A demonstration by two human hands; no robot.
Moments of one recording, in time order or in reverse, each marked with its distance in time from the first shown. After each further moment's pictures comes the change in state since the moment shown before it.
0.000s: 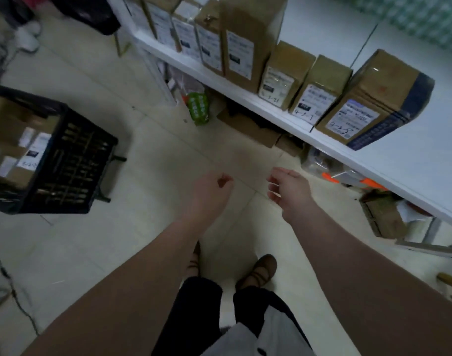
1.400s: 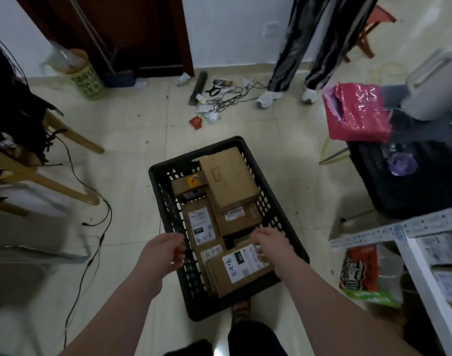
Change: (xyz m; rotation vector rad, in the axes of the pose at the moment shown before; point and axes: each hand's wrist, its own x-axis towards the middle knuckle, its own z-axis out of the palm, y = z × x) left_hand 0.079 -0.363 -0.537 -1.176 0.712 -0.760; right_hand -0.067 0.044 0.714 -1.138 -0.751 -0.097
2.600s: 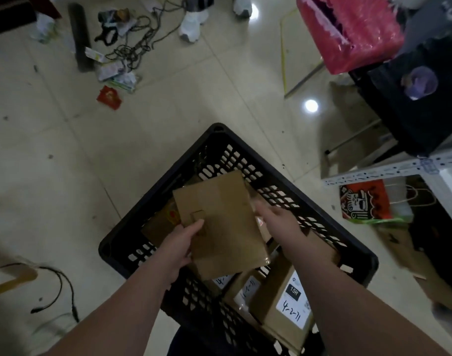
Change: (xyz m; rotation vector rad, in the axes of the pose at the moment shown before) left_hand 0.294 0.087 0.055 0.403 -0.524 -0.366; right_hand 0.169 -0.071 0.071 0.190 0.369 0.249
